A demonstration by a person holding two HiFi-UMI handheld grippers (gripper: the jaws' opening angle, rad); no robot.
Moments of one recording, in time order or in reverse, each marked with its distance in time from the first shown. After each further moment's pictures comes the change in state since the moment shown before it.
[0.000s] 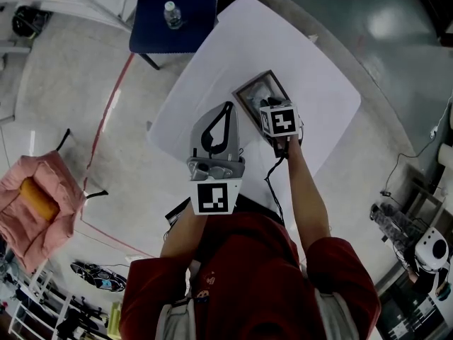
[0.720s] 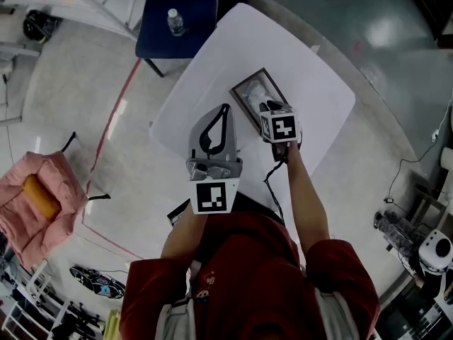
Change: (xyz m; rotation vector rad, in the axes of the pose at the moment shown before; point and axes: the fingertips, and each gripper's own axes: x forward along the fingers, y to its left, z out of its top) left arm -0.033 -0.031 0.023 0.034 -0.034 0.023; right arm -0.043 0.004 -0.012 0.001 -0.122 0.030
